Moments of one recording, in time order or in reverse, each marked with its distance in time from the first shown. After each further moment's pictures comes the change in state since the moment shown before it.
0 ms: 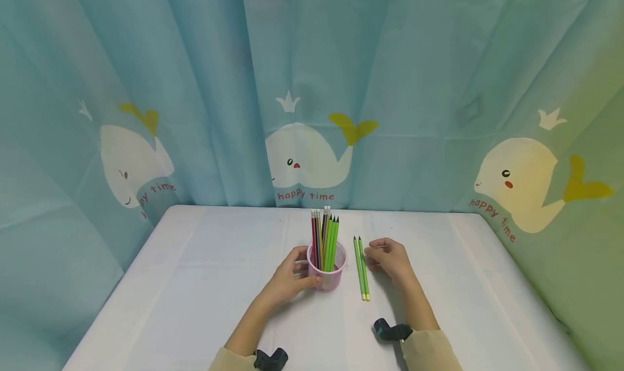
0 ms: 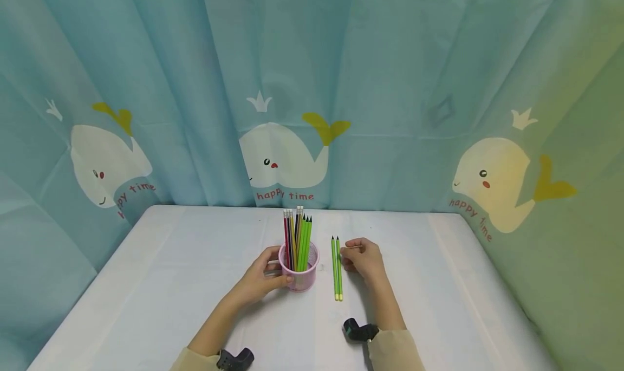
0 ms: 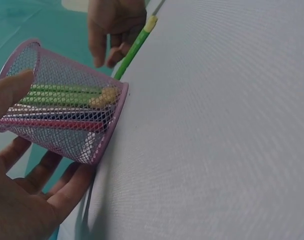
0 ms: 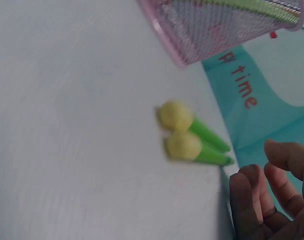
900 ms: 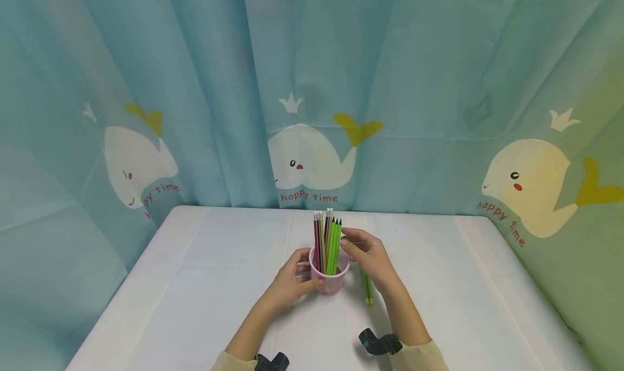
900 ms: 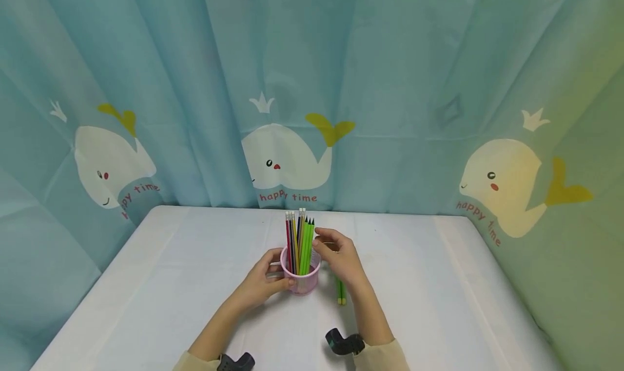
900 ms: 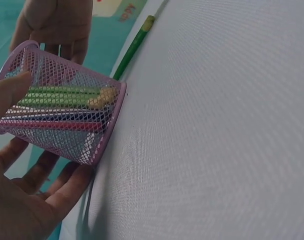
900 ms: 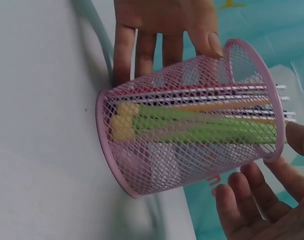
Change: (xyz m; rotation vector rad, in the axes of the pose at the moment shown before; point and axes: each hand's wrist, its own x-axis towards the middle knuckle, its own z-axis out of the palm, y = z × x) left_hand -0.002 0.002 0.001 0.005 0.027 0.004; right_hand -0.040 -0.050 0.036 0.050 -0.229 -0.348
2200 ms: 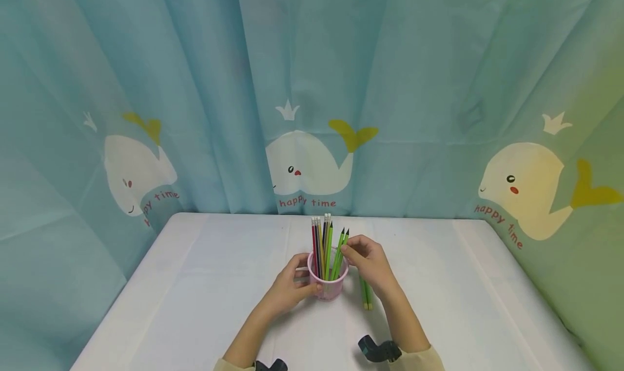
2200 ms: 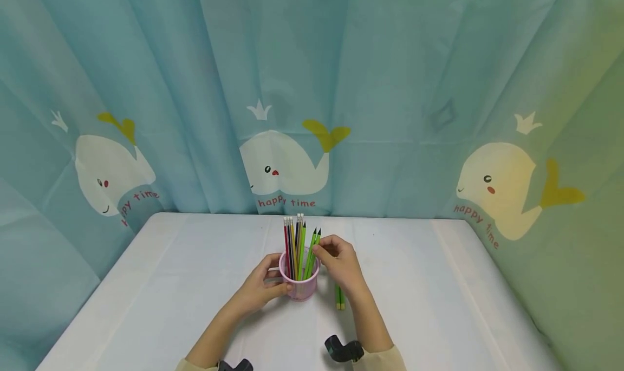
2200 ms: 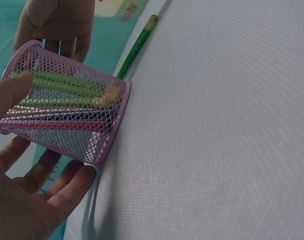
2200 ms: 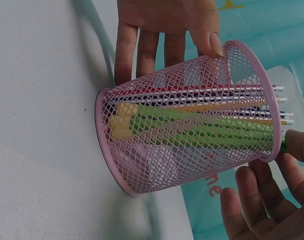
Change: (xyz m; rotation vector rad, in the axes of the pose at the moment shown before) left_hand -0.002 0.002 0.000 0.012 -0.002 0.021; right_hand -0.005 -0.006 0.003 0.034 0.087 0.019
